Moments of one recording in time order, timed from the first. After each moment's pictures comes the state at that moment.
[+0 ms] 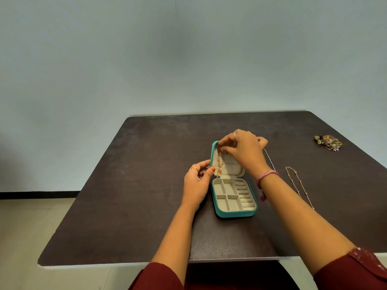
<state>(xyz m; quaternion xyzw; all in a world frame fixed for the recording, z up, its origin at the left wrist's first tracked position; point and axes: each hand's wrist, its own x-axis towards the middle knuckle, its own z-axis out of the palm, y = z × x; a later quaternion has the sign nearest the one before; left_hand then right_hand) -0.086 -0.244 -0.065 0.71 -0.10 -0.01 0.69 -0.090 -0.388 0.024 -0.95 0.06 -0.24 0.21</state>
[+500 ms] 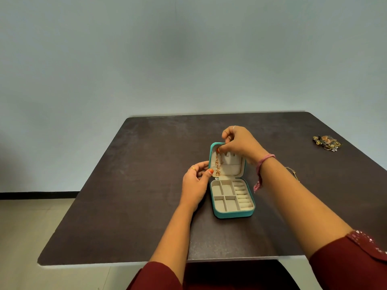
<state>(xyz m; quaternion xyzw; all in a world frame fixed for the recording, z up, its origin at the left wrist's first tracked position) -0.086 -0.242 -0.066 0.71 -0.09 -0.02 0.70 -0.072 -0.395 0.038 -0.90 0.07 -0.08 0.42</state>
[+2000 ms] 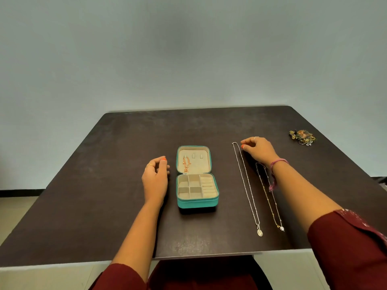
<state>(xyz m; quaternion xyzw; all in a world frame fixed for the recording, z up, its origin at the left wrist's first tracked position) -0.086 -0.250 -0.058 0.73 0.06 0.11 0.67 -0.080 -0.554 -0.026 -0.91 0.16 -0.10 0.36</state>
